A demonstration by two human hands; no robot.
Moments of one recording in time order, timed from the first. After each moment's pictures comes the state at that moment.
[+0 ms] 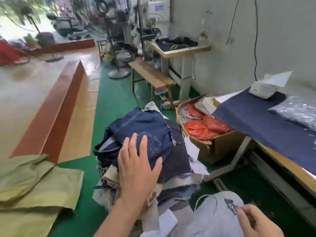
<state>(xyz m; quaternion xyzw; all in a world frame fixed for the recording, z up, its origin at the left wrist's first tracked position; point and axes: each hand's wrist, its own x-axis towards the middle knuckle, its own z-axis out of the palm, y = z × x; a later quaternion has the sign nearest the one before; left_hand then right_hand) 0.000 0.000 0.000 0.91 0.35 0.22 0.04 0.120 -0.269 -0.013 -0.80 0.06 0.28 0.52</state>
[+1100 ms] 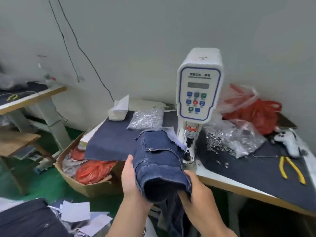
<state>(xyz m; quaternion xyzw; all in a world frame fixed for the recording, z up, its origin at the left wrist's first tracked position) 0.197 -0.222 0.095 0.57 0.13 -0.31 0.74 0.155 -0.402 0.032 -0.90 -0.04 -0.11 0.42</state>
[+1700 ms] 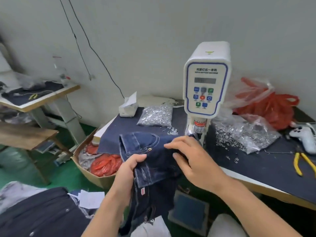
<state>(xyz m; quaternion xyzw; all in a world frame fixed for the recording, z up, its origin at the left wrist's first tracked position) 0.200 -0.189 0.096 0.52 0.14 -0.15 0.83 0.198 -0.403 0.106 -0.88 -0.26 -0.17 0.35</state>
